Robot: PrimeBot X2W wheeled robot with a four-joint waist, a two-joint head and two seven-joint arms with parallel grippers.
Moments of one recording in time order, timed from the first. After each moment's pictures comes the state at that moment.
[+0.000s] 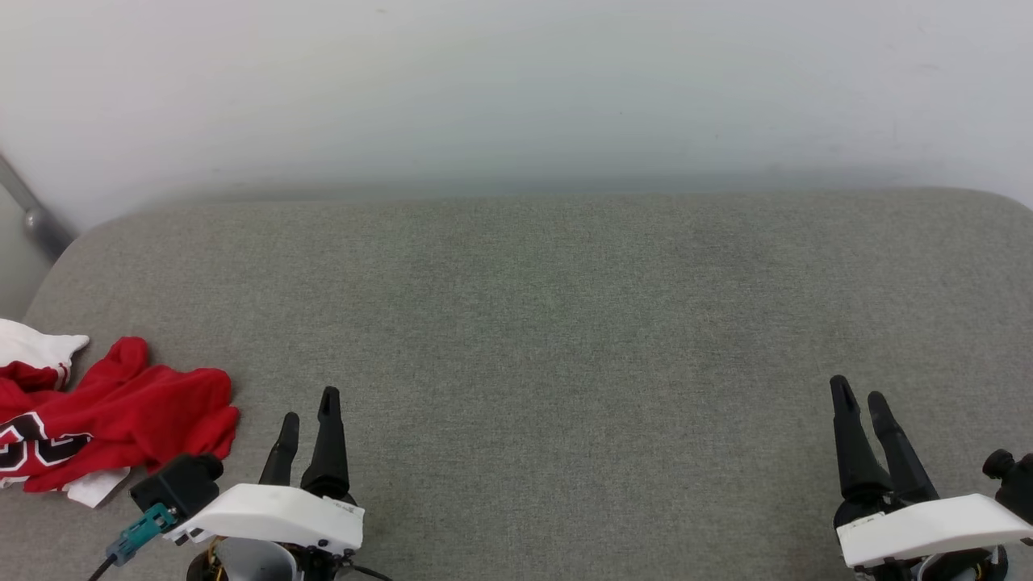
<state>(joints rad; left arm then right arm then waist) -0.03 0.06 -0.05 0.12 -0.79 0.05 -0.07 0.03 -0.05 -0.04 0.08 0.72 0.13 -0.07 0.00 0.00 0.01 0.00</state>
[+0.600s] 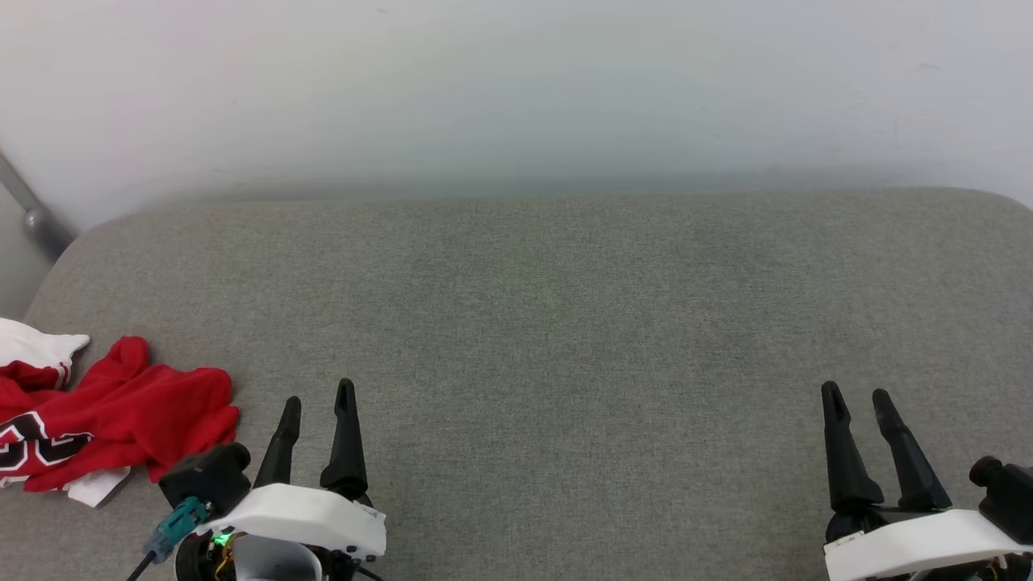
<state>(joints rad) -0.02 0.09 -0.13 0.08 -0.58 0.10 -0.13 0.07 -0.05 -0.02 0.01 0.48 0.13 -0.12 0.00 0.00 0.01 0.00</state>
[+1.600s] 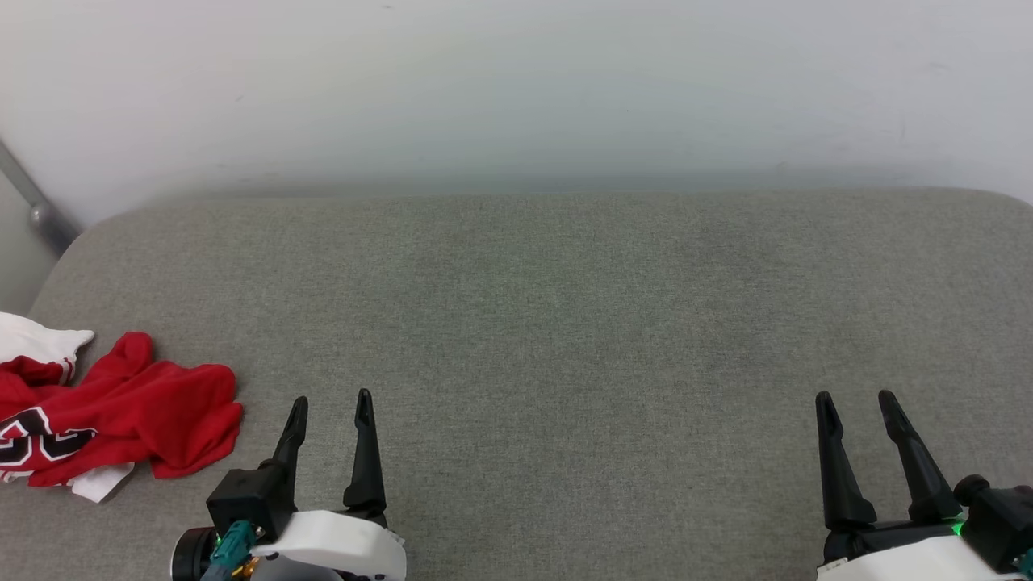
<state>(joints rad) 0.01 0.08 -0.16 0.06 -0.30 0.12 -0.20 0.11 -0.05 -0.01 -0.05 0.24 0.13 -0.20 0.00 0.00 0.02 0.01</state>
